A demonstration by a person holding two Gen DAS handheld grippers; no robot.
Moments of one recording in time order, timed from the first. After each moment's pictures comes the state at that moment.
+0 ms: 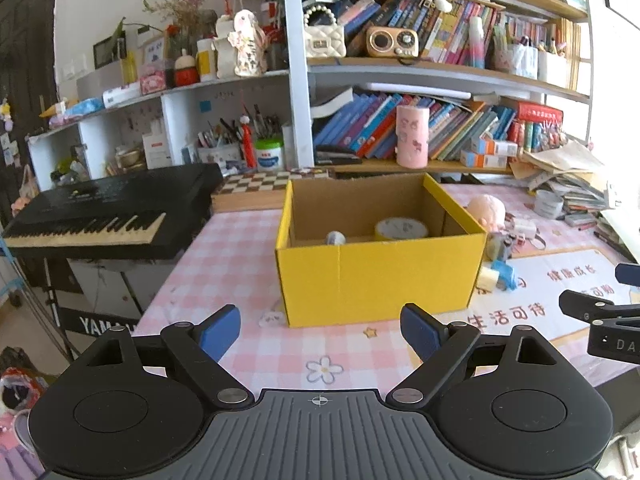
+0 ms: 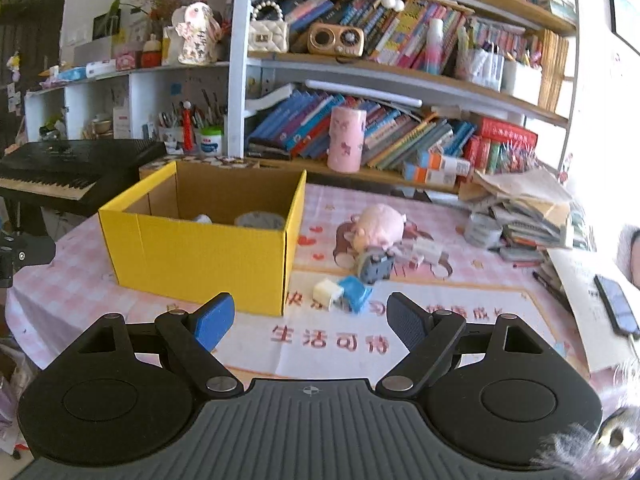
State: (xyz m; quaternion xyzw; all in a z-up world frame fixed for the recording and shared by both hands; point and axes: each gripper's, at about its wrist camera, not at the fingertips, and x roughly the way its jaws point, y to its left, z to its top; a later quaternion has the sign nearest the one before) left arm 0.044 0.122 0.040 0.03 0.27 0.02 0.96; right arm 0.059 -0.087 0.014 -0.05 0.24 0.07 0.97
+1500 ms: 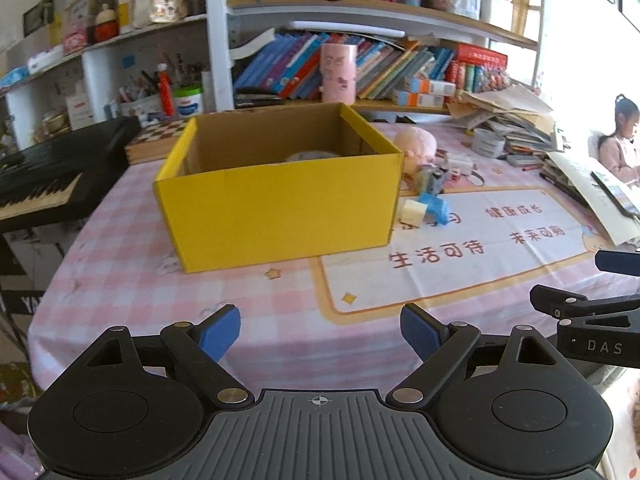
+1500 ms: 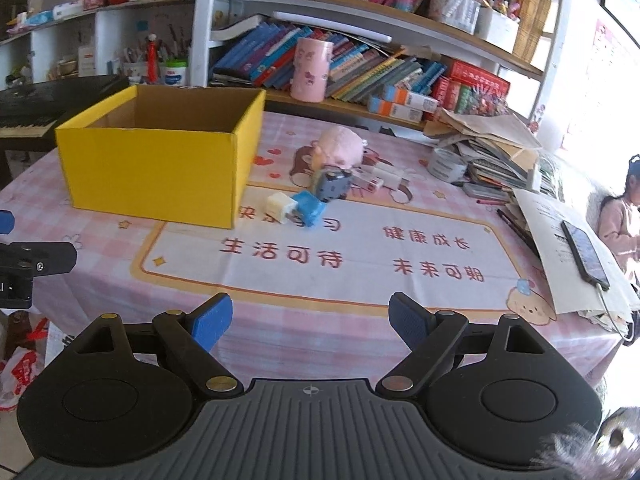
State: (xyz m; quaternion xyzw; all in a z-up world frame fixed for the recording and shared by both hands) left arm 0.065 0.066 -0.004 0.03 0.35 -0.07 0.94; right arm 0.050 -0.113 -0.021 -0.08 0.32 0.01 0.94
